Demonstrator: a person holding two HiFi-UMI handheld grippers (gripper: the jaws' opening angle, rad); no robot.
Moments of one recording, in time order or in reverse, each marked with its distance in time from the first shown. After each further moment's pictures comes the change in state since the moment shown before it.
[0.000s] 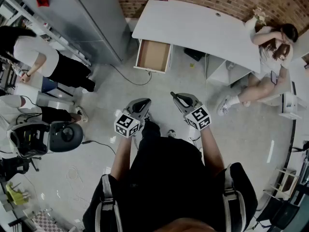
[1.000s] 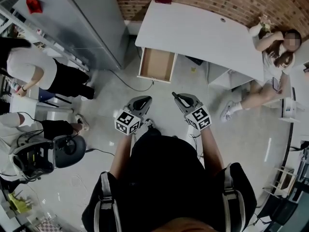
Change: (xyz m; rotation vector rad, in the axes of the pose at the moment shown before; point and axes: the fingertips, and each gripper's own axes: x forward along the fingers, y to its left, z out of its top) left arm 0.026 0.133 0.031 -0.020 -0.007 -0.052; right arm 0.110 -0.052 0.033 0.000 0.068 -0.054
